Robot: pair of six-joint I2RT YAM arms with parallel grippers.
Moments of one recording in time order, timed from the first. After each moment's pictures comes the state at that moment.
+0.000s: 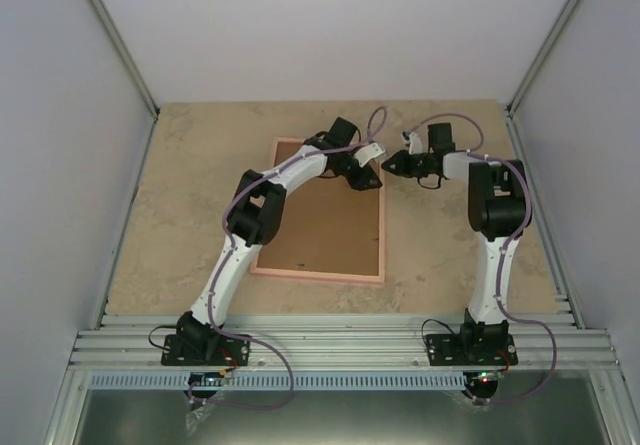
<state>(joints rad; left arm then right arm) -0.58 2.59 2.19 -0.57 0.66 0.37 0.10 2.22 1.43 -0.12 -0.72 0.22</state>
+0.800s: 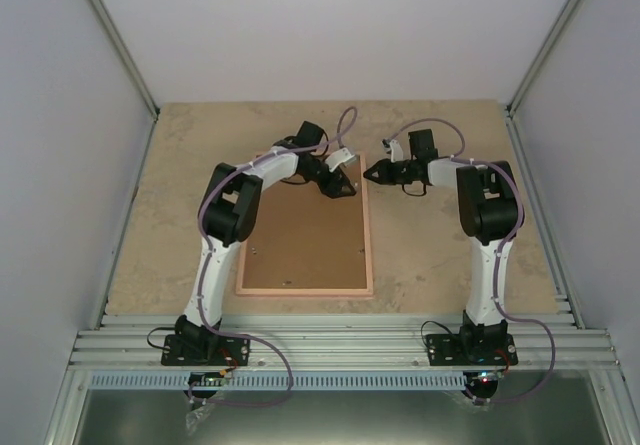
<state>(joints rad) -0.46 2.35 1.76 -0.47 0.77 0.46 0.21 2.19 1.36 -0.06 -0.75 0.20</state>
